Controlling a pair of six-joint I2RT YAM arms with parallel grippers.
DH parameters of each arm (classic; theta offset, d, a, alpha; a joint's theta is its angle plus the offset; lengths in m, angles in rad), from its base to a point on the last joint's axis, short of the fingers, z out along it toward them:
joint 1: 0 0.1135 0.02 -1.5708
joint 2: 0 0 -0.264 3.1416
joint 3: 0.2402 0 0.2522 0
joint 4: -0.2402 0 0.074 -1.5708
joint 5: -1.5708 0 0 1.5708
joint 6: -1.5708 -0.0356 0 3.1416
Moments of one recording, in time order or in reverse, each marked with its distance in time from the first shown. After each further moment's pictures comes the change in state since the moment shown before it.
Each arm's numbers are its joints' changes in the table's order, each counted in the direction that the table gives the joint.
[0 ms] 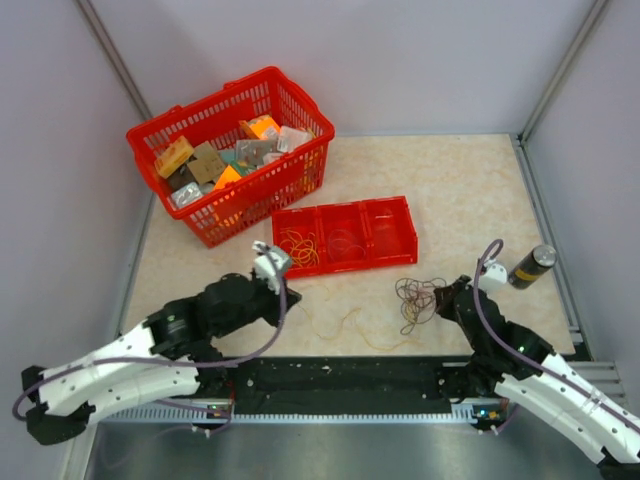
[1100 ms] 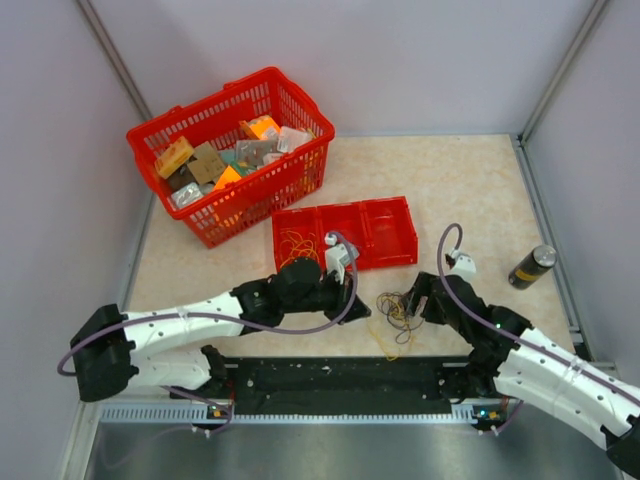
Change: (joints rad) left arm -0.004 0.653 -0.049 0.659 -0.492 0.336; right arm 0.000 0.303 0.062 0.093 0.272 0.031
